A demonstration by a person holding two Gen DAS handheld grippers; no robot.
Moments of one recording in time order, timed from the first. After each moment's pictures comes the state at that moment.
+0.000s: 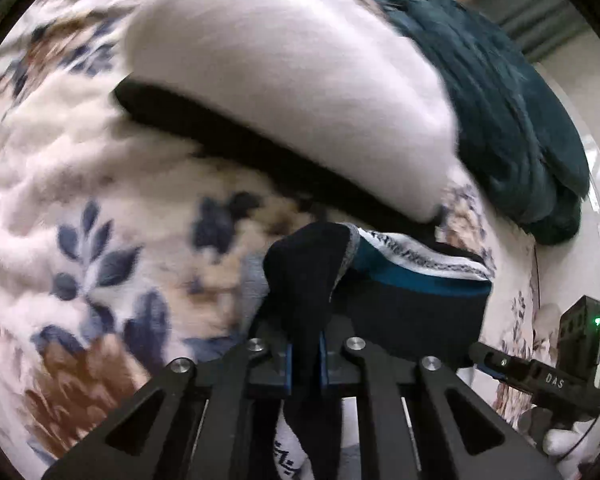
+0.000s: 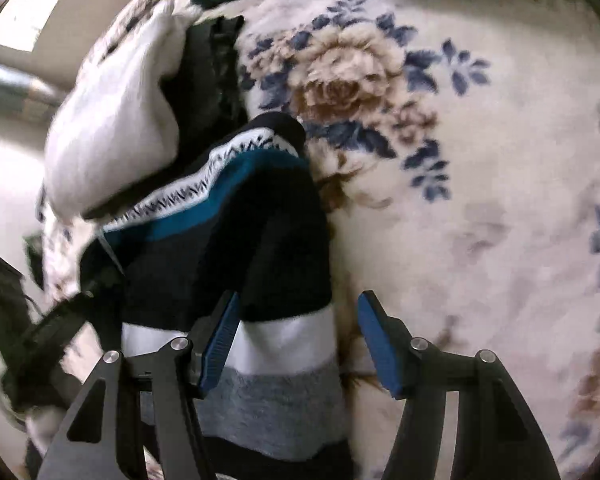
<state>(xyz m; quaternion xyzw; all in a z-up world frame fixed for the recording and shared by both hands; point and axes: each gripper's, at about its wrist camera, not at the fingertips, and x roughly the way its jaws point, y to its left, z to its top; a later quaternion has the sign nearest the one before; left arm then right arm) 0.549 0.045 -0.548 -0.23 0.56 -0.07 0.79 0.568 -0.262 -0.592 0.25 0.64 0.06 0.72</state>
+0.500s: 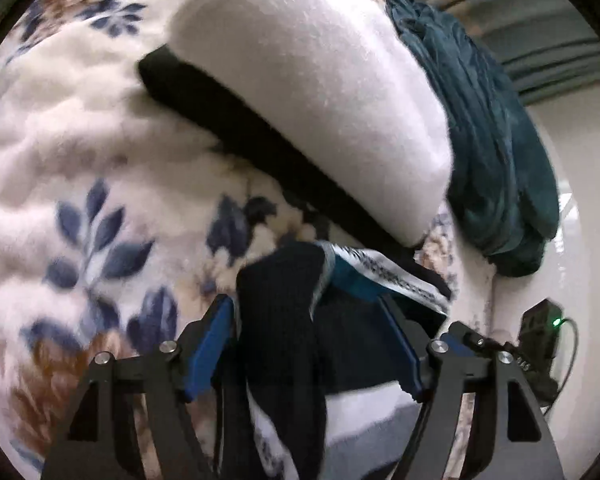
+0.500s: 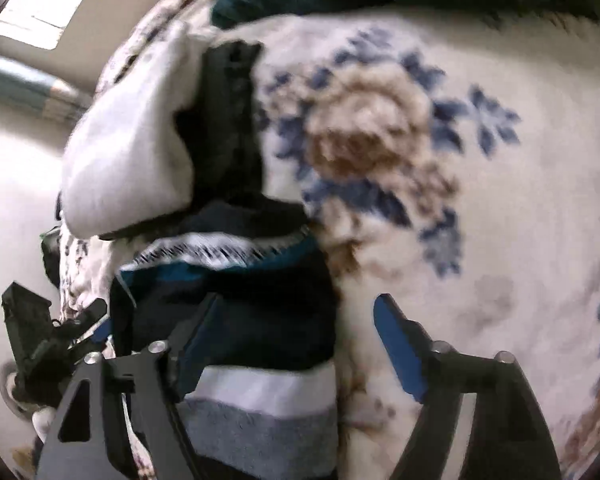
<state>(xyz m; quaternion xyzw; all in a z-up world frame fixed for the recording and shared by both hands) 0.555 0.076 -0.554 -0.31 0.56 -0.10 0.76 0.613 -0.259 -0.586 0.21 0.62 0.10 0.75</state>
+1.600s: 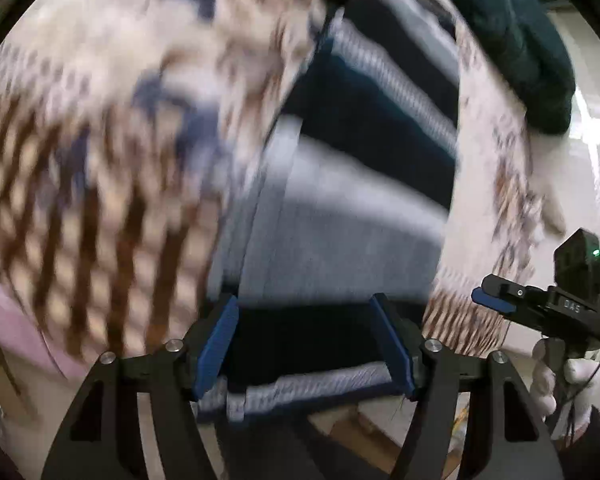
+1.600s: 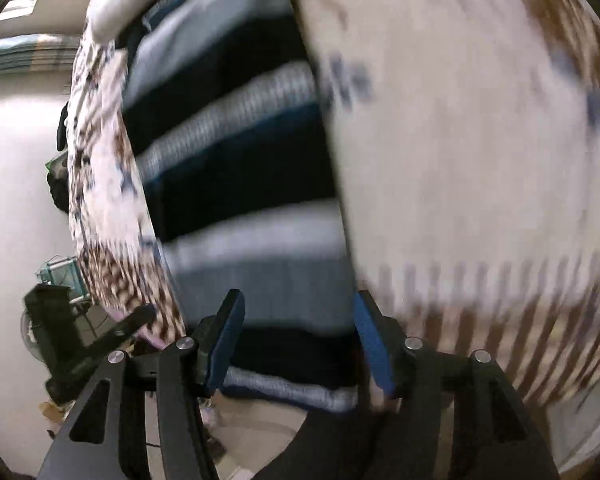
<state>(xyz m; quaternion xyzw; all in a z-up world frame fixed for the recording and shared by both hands) 0.162 0.032 -0.522 -0.24 0.70 -0.07 0.67 0.214 -0.258 -0.565 0.25 0.75 0.11 0.60</state>
